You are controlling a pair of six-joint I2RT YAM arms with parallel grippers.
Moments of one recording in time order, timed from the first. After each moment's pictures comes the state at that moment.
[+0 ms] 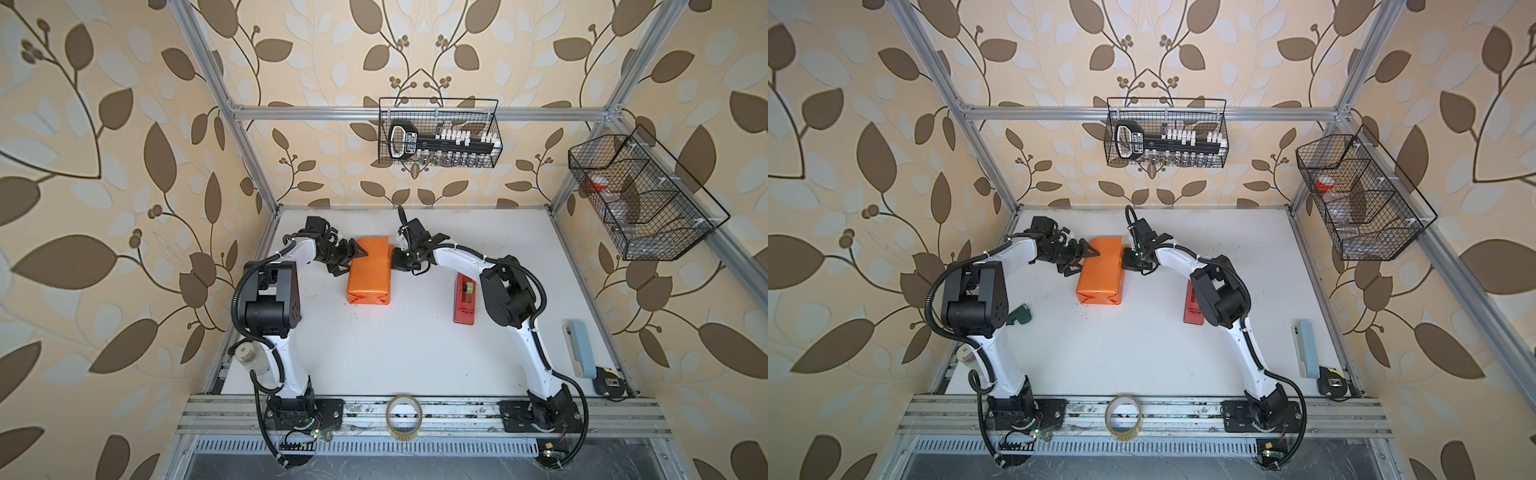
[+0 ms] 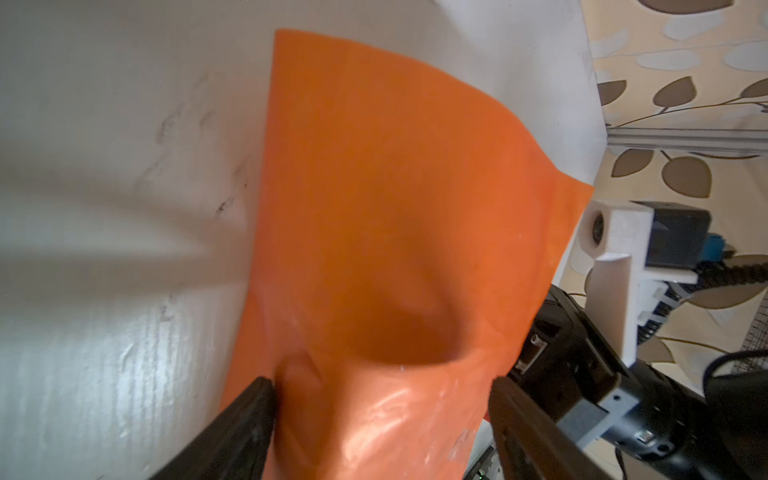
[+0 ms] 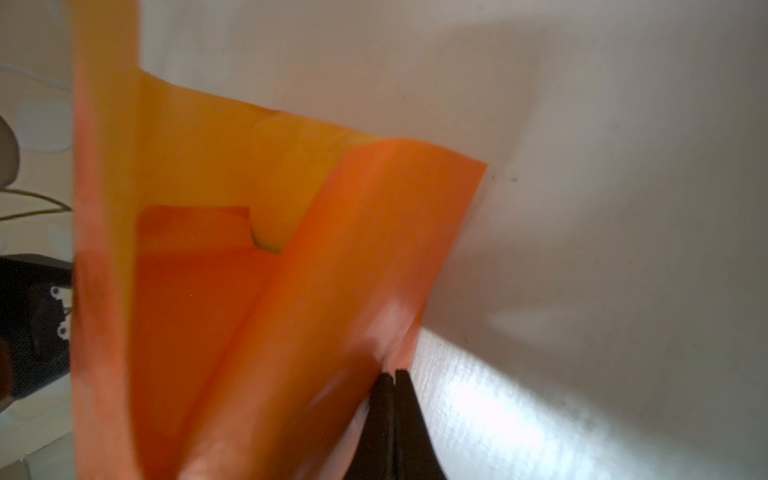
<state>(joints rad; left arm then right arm) 0.01 1.90 1.32 -0.53 0.72 -0.55 0.59 2.35 1.88 -0.49 -0.27 0.58</state>
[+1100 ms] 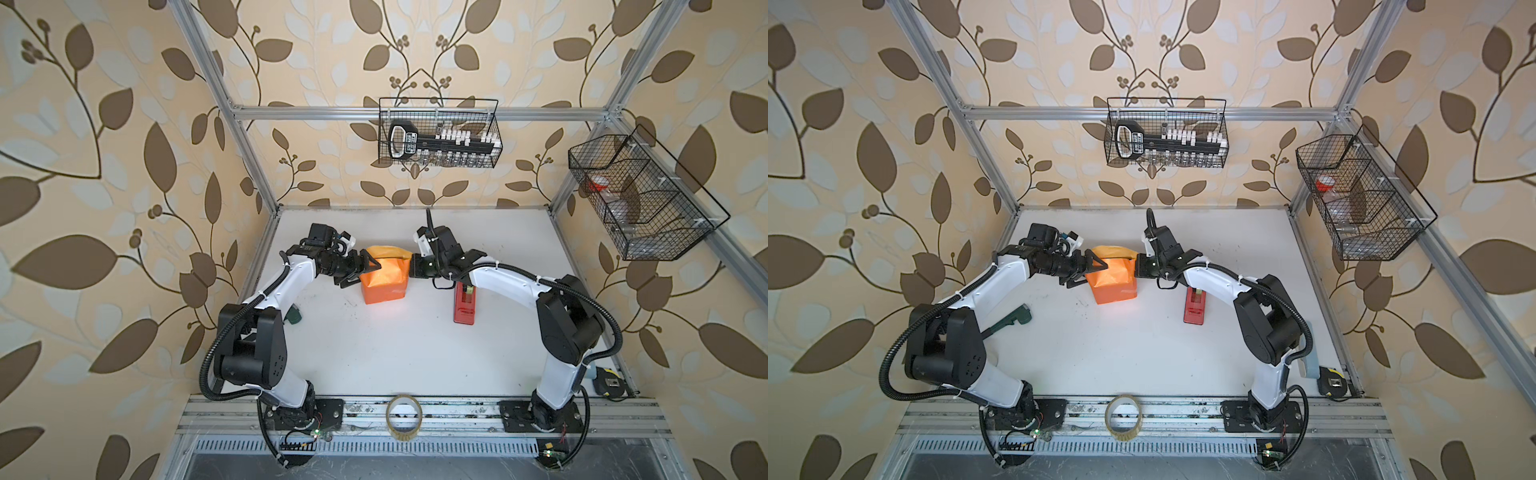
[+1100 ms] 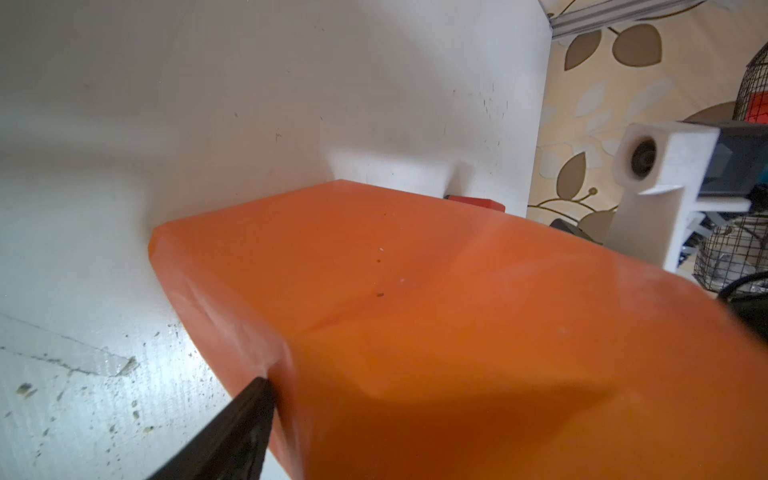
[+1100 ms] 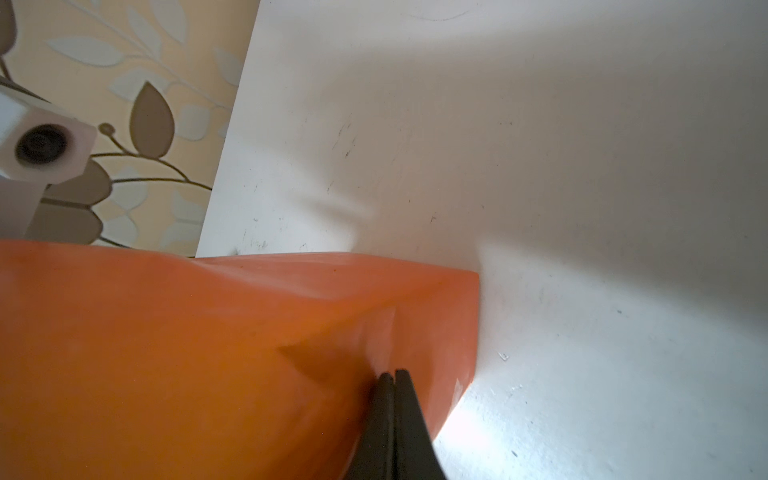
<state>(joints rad) -0.12 1.54 1.15 -0.66 0.76 -0.46 0.61 1.81 1.30 -0.24 -0.25 0.58</state>
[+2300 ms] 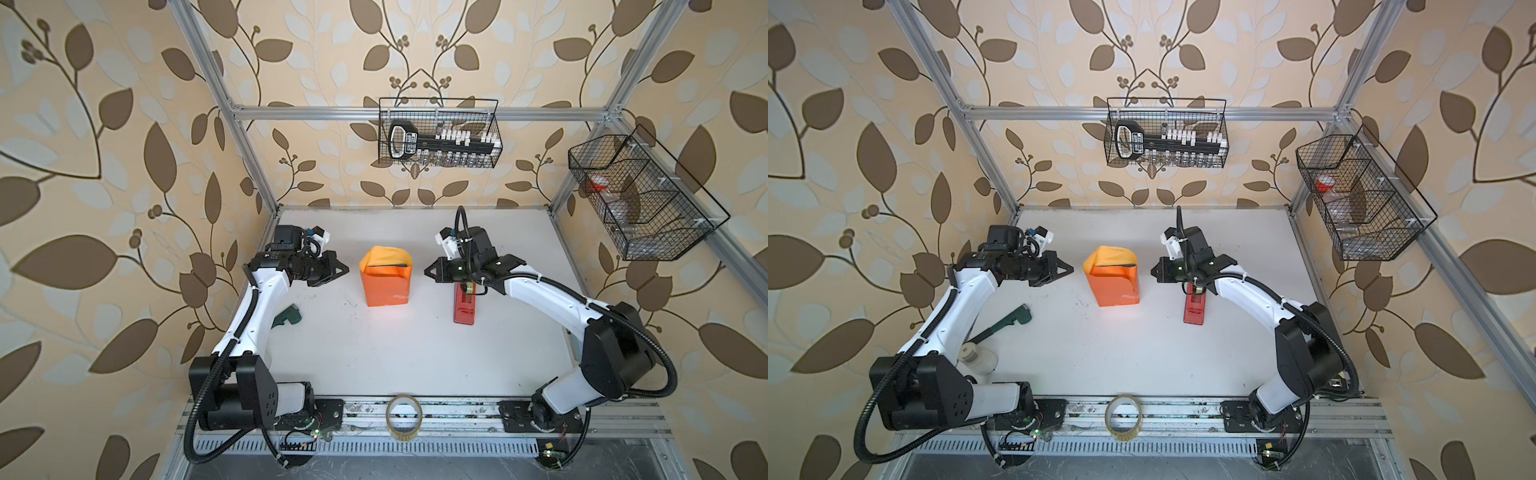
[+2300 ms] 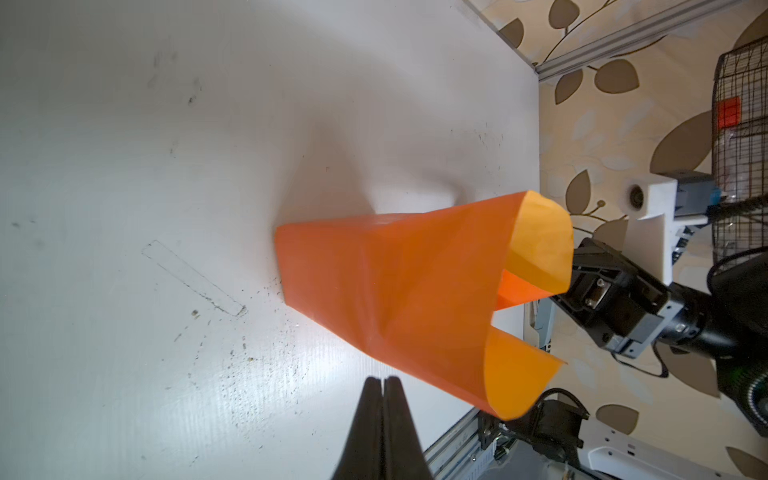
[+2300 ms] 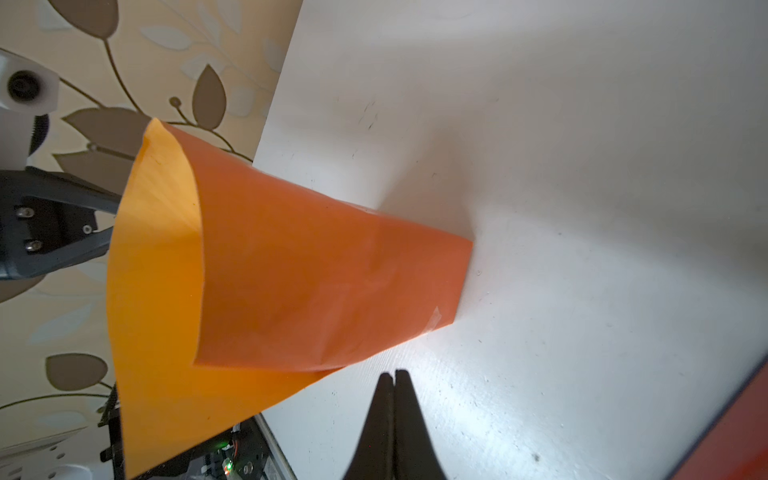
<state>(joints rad) 0.06 1.33 1.09 -0.78 0.74 -0.33 0.52 1.61 1.17 -0.32 -0.43 0.47</state>
